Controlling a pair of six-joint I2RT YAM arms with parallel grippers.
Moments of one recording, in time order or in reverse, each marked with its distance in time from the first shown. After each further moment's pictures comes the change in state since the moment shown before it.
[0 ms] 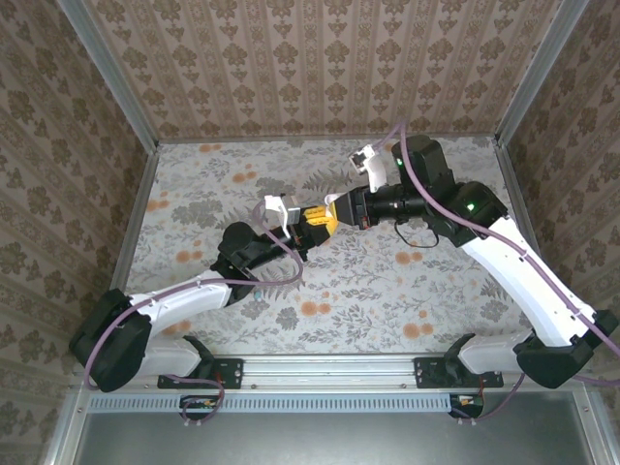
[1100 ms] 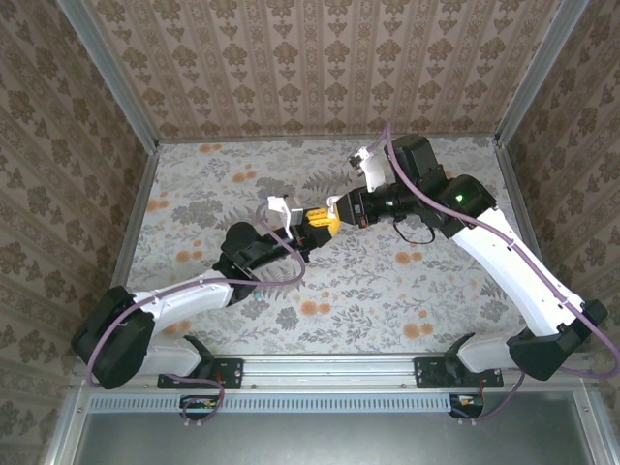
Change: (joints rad) left arm -0.006 0.021 0.000 0.001 0.000 -0.001; right arm -0.038 0.049 0.000 -0.055 0.026 -0.068
